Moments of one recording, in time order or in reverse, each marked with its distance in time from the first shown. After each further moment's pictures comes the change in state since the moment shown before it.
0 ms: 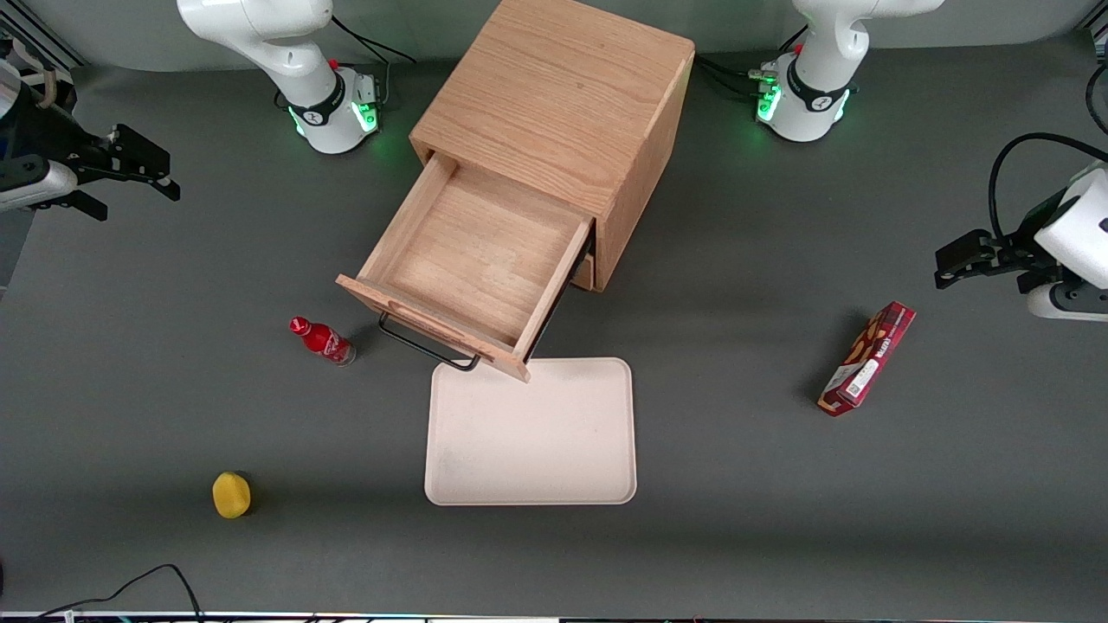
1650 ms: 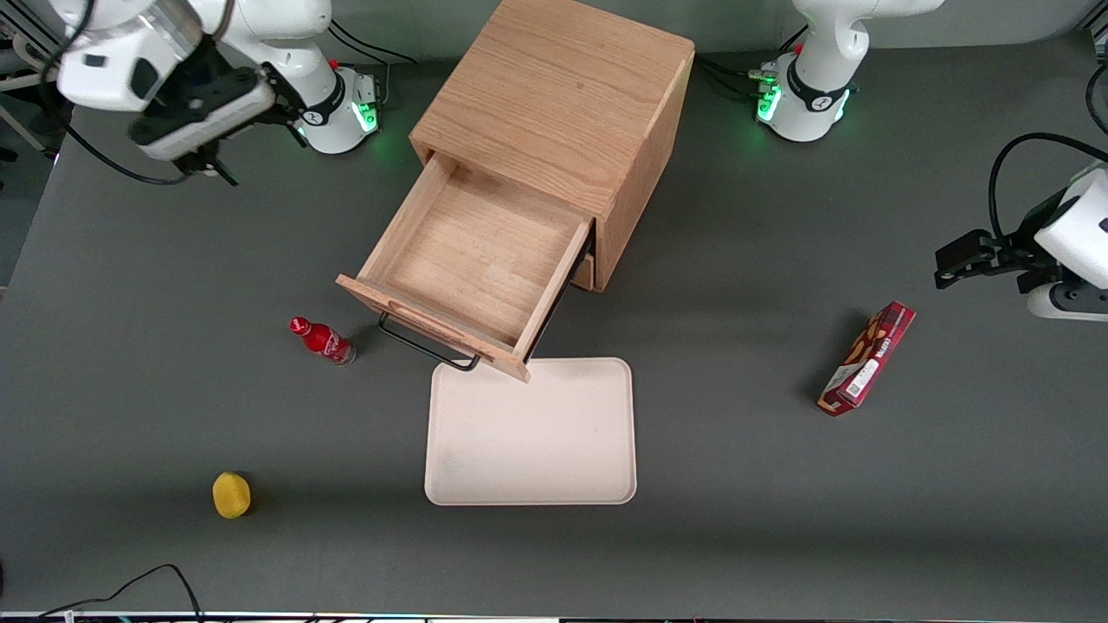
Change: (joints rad) arm -0.180 -0.152 0.389 -0.124 0.087 0.040 -0.092
